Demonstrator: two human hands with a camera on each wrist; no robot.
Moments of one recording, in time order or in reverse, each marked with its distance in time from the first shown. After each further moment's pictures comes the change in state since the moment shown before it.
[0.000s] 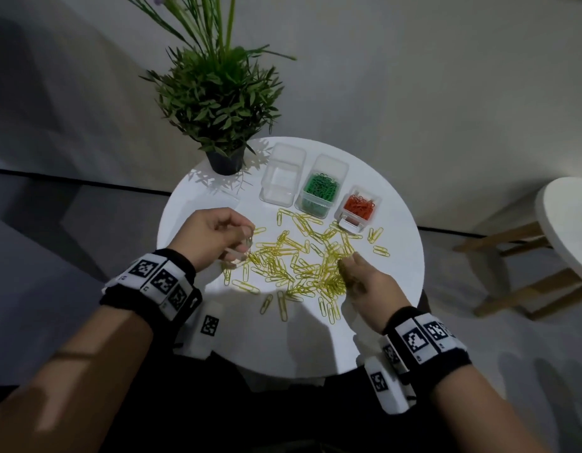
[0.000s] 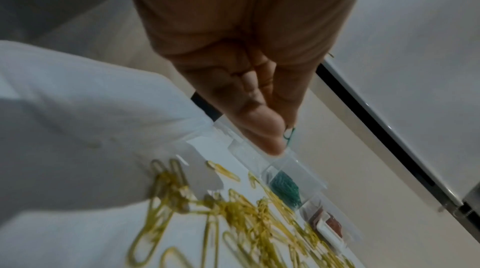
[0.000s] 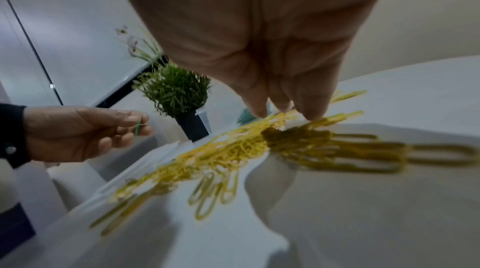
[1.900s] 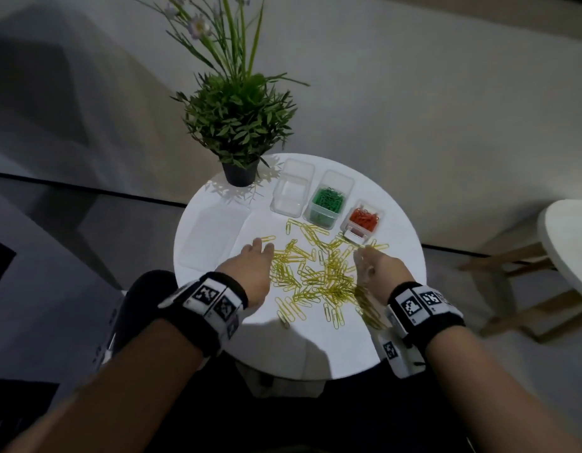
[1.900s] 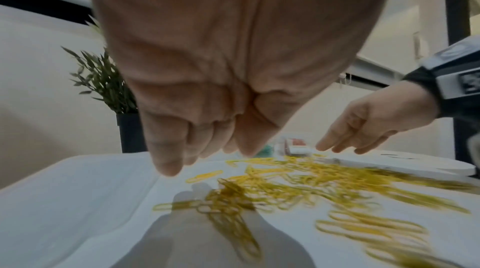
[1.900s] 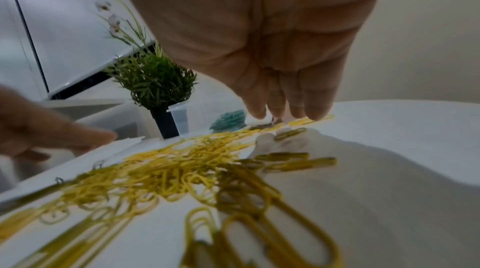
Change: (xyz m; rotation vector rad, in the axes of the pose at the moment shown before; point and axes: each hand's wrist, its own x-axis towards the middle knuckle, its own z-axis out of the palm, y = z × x) left_hand -0.015 -0.007 0.040 1.214 -0.278 0.004; right_hand 0.027 -0.014 -0.031 -0.251 -0.007 0.078
